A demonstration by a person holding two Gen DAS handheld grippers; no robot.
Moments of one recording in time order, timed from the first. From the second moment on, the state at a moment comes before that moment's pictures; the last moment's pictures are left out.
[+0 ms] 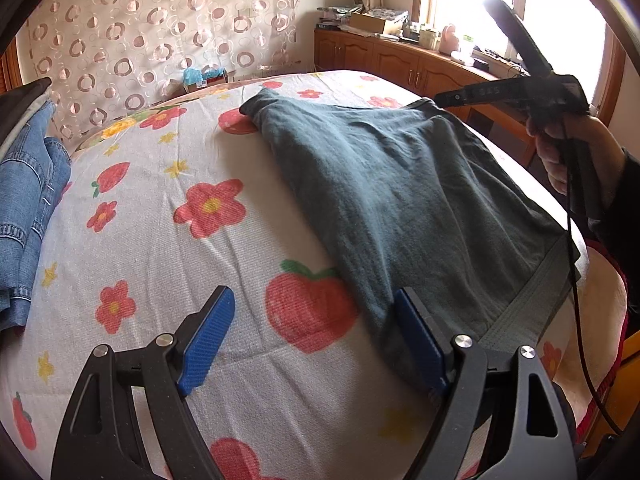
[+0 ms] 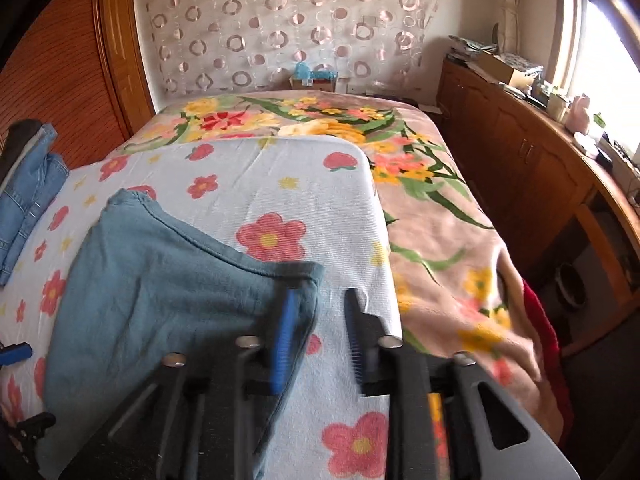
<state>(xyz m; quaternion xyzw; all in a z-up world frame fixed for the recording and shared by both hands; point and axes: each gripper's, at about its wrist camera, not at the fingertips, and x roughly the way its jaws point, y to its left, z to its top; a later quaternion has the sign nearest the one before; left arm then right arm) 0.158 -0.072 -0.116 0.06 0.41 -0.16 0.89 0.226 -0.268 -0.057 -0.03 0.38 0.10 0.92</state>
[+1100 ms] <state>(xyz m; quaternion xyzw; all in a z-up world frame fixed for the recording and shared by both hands) 0.156 -0.071 -0.116 0.06 0.41 -0.16 0.90 0.146 -0.217 -0.097 -0.10 0.37 0.21 0.90</state>
